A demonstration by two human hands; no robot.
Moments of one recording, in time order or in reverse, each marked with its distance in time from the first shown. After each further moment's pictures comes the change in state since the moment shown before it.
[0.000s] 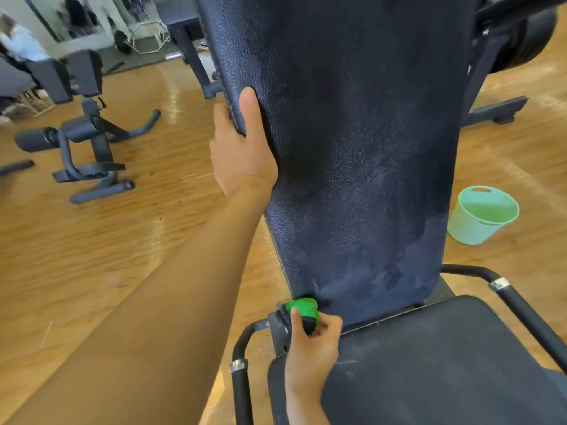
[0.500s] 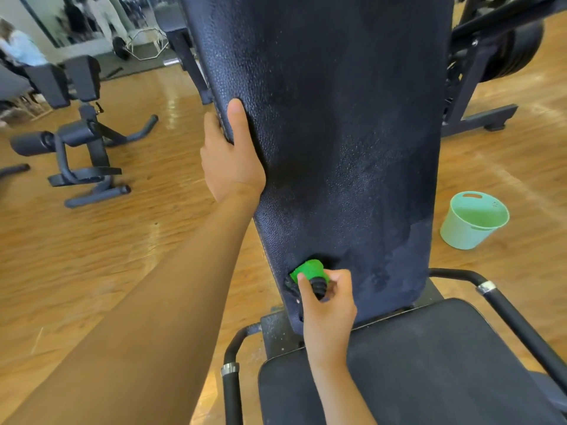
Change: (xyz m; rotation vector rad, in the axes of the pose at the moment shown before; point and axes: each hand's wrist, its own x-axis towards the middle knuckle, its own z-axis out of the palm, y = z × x) left_hand 0.000 -0.003 0.002 -0.056 0.043 0.068; right_hand 0.036 -0.059 -0.016 -0.148 -0.170 -0.469
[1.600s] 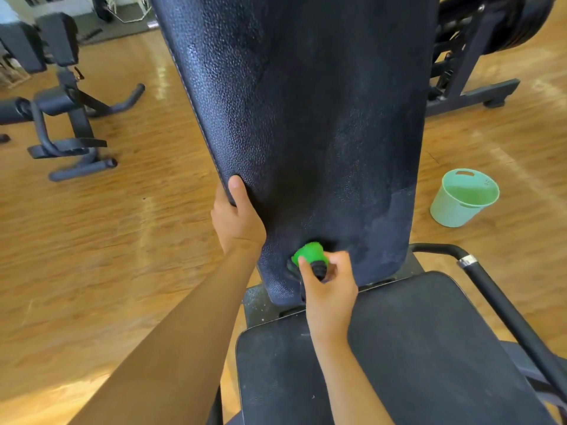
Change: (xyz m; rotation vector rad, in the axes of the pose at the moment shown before) left_hand -0.096 -0.087 0.002 0.039 -0.004 -0.162; right_hand 0.013 0.035 -0.035 -0.079 -0.018 0.056
